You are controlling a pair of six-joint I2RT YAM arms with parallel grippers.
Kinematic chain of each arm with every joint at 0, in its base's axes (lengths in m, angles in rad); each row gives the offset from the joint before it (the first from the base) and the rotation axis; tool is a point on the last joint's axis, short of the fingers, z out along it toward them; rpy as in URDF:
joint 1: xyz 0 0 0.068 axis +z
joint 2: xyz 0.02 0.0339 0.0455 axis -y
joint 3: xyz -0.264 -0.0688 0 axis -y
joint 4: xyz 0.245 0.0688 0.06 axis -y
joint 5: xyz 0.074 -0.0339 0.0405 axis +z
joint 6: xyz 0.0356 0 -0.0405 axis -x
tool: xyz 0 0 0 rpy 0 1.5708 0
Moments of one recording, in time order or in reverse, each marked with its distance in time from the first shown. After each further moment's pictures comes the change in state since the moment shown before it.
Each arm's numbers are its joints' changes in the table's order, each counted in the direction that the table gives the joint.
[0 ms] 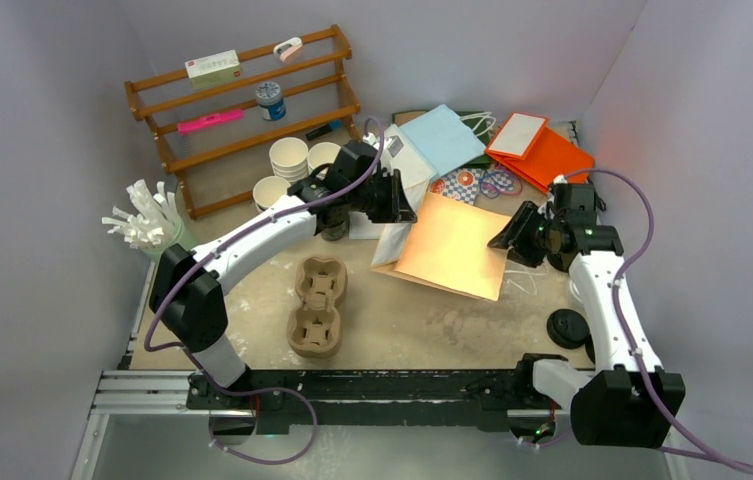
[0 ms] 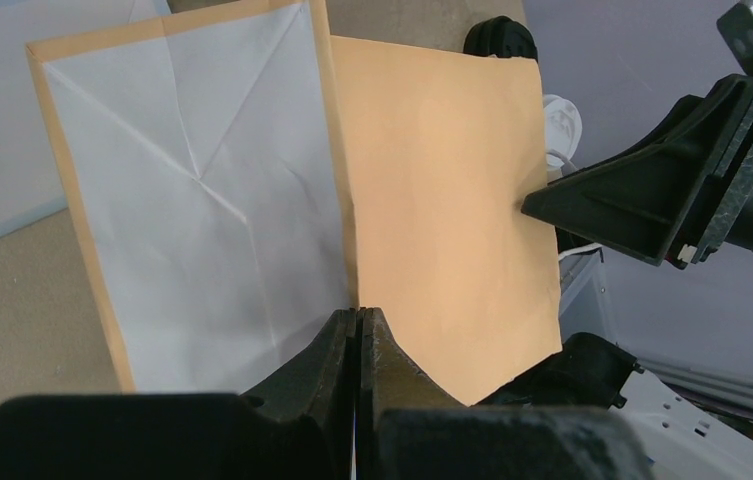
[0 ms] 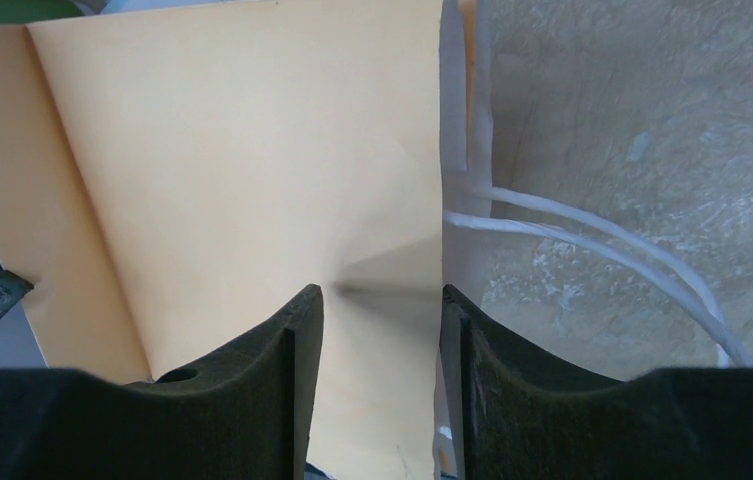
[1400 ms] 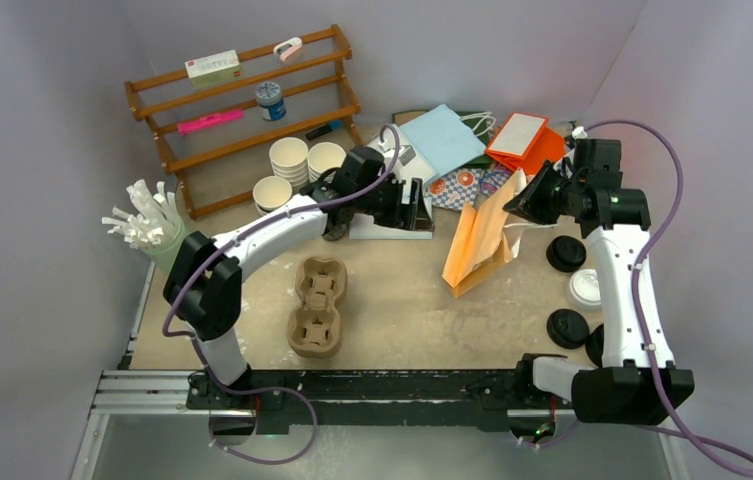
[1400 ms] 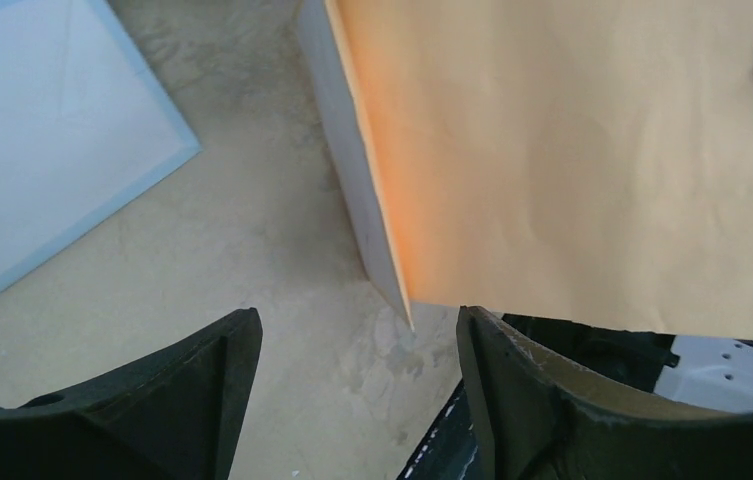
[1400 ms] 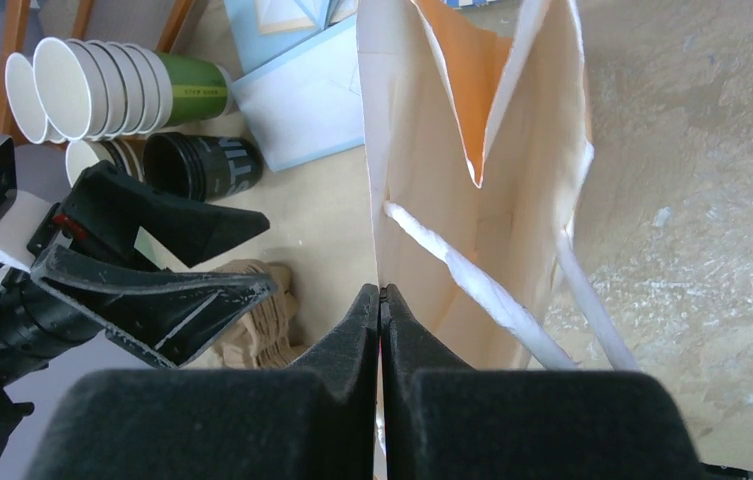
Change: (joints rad) left arm 0.018 -0.082 -0.034 0.094 -0.109 -0.140; right arm 0.008 -0.110 0.392 -0.148 0.019 0.005
